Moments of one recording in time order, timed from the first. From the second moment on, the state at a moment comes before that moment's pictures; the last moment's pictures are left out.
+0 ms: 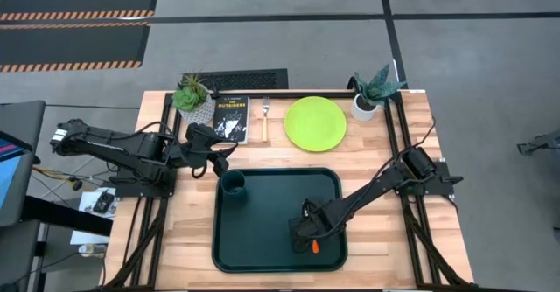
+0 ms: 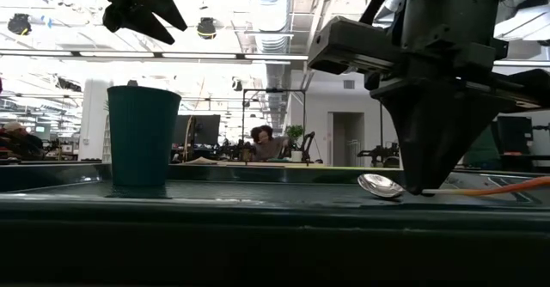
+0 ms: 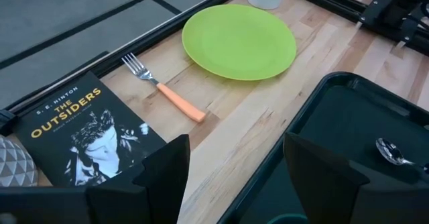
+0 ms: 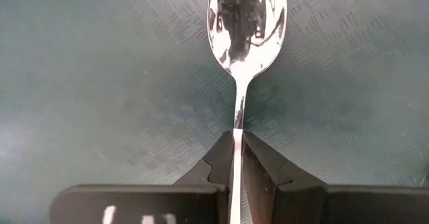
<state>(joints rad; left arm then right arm) -0.18 0.97 0.89 -0.69 -0.63 -0.66 0.48 2.02 1.40 -0.78 0.11 1.88</state>
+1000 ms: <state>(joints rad) -0.18 0.97 0.89 -0.69 -0.63 -0.65 0.45 2.01 1.44 -0.74 0.10 1.68</state>
